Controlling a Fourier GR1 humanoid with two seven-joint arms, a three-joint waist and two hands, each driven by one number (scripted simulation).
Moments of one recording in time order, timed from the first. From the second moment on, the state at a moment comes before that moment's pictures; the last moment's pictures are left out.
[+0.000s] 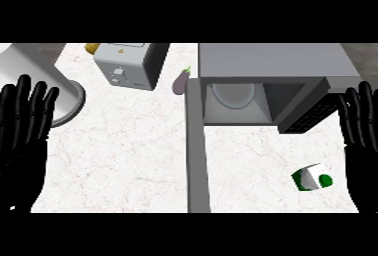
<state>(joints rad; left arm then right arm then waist) -0.02 0.09 0.00 -2.10 0.02 -0.02 -0.04 0.02 -0.06 -0.01 -2.10 0.00 -0.01 -0.01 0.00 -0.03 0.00</state>
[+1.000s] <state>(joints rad) 0.17 0.11 0.16 -2.11 0.22 -0.13 0.05 0.47 -0.02 0.11 -2.23 -0.11 0.14 -0.17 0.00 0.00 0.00</state>
